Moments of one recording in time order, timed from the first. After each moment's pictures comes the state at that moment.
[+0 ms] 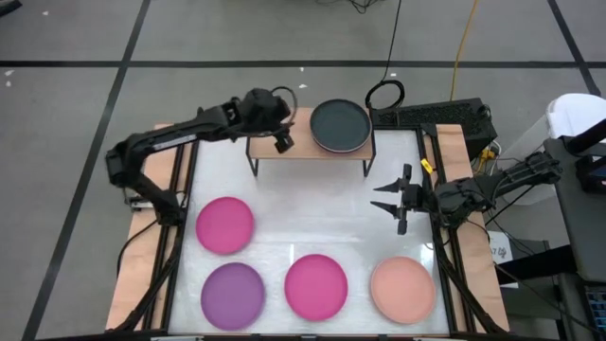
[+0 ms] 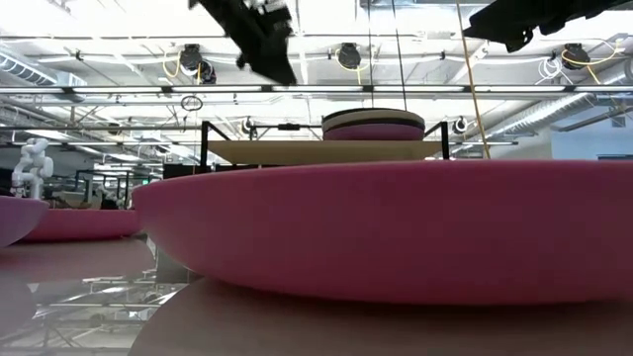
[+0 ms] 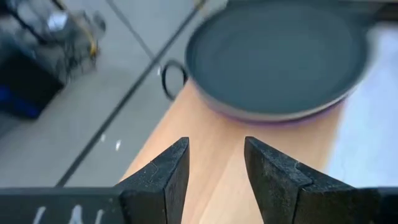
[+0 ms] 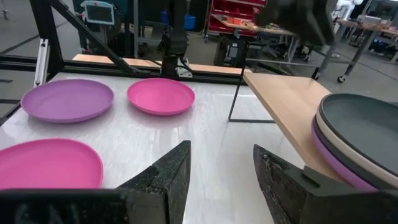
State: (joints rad) left arm 0.43 1.54 1.44 -0.51 -0.19 0.16; right arm 0.36 0.61 0.51 -0.16 0.52 0.00
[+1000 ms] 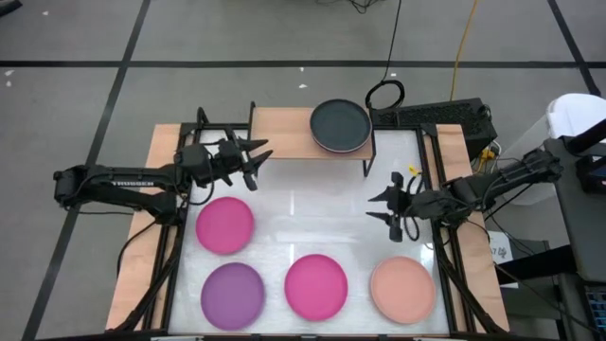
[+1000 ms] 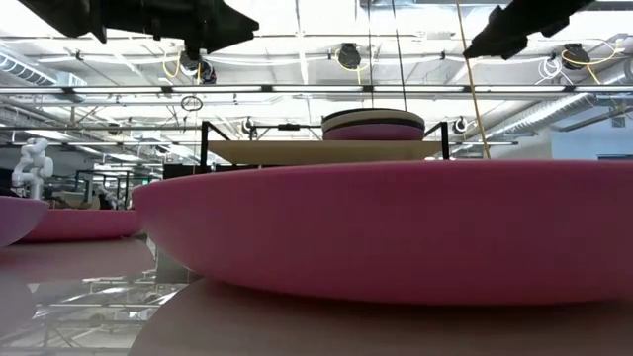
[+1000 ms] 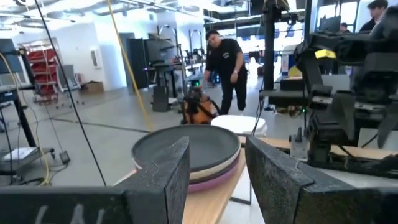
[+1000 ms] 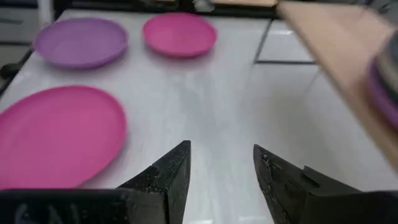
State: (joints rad) left arm 0.20 0.99 0.57 0.54 -0.19 0.10; right arm 0.35 0.83 0.68 -0.44 0.41 0.18
